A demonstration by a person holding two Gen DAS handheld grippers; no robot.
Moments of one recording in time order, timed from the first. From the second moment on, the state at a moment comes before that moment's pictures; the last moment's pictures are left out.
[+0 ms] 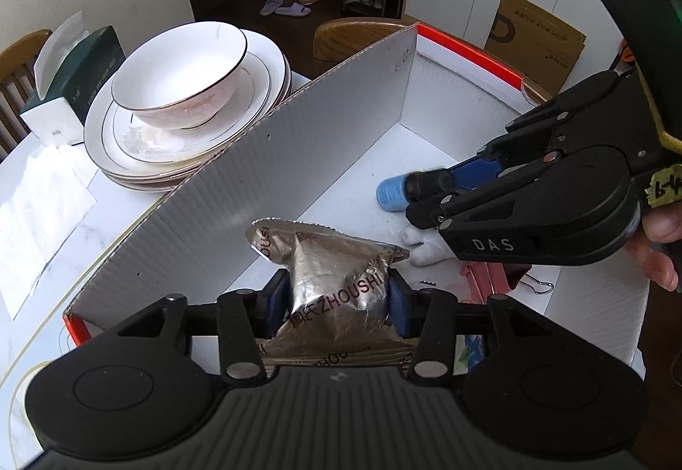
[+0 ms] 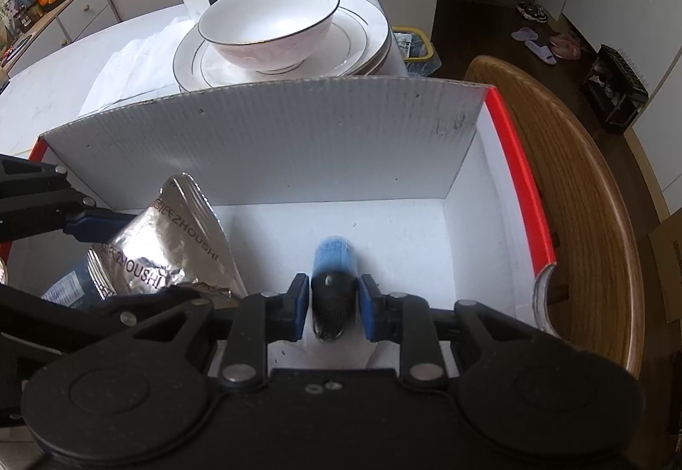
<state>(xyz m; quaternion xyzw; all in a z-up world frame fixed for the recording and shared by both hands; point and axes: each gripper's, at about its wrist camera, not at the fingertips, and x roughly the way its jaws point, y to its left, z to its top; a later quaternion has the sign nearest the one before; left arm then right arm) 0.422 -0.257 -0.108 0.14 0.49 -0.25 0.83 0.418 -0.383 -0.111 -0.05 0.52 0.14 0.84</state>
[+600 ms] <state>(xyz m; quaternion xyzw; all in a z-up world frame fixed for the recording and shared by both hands) 0.399 -0.230 -0.086 0.09 0.46 -0.26 0.85 0.393 -0.389 -0.089 -0.04 0.50 0.15 0.85</state>
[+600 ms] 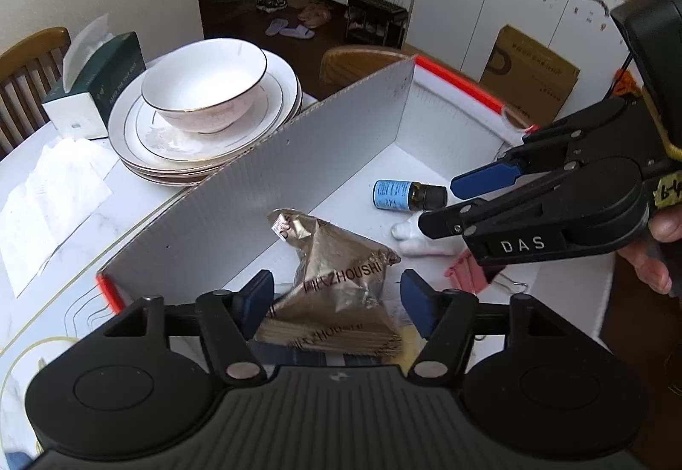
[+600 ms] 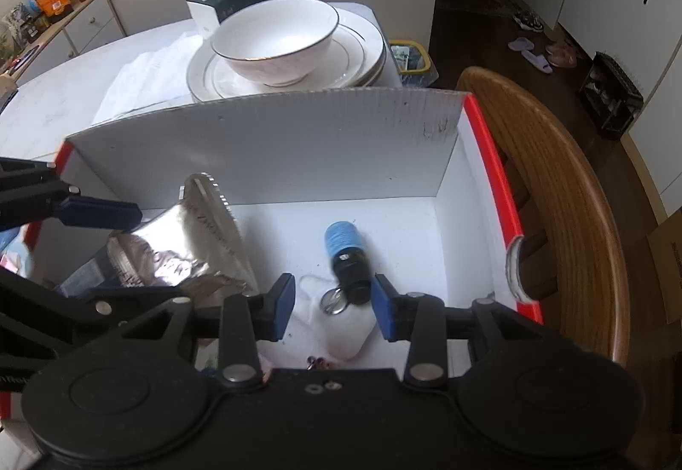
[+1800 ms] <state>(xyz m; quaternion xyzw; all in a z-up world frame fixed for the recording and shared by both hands) 0.256 -0.119 -0.024 0.02 0.37 -0.22 0.90 0.264 -0.327 -0.012 -0.01 0.39 0.20 0.90</state>
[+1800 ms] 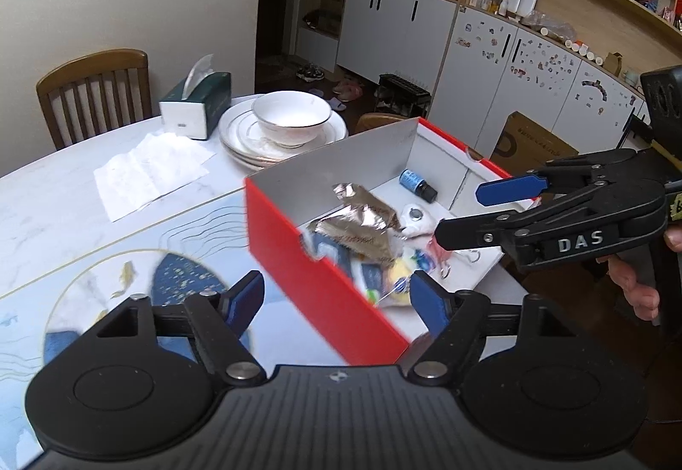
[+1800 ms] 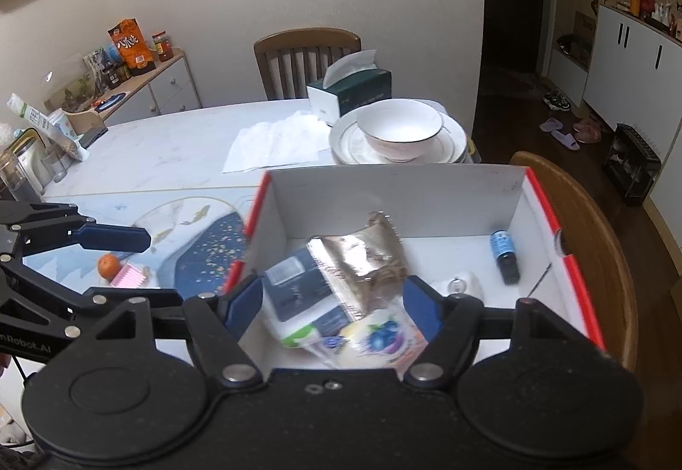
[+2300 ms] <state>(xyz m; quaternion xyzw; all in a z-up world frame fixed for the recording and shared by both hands) 0.220 -0.026 -0.044 0.01 0.39 -0.18 0.90 0.229 -0.241 -0.018 -0.02 0.39 0.23 0.89</state>
